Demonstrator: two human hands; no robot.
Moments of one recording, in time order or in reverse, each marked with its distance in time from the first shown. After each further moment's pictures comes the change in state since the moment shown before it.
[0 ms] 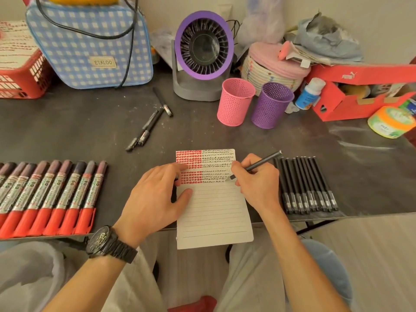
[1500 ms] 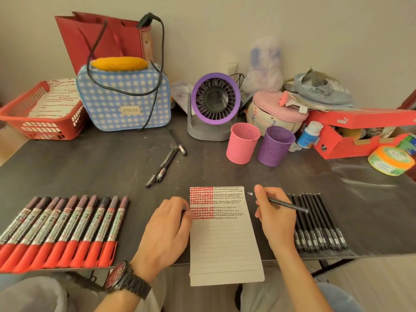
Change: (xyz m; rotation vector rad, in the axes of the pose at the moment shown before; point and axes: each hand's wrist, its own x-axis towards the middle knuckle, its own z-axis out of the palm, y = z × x) left_hand -0.004 -0.007 0.000 -0.179 0.129 -0.087; right_hand -0.001 -0.008 -0.009 0.208 0.172 -0.008
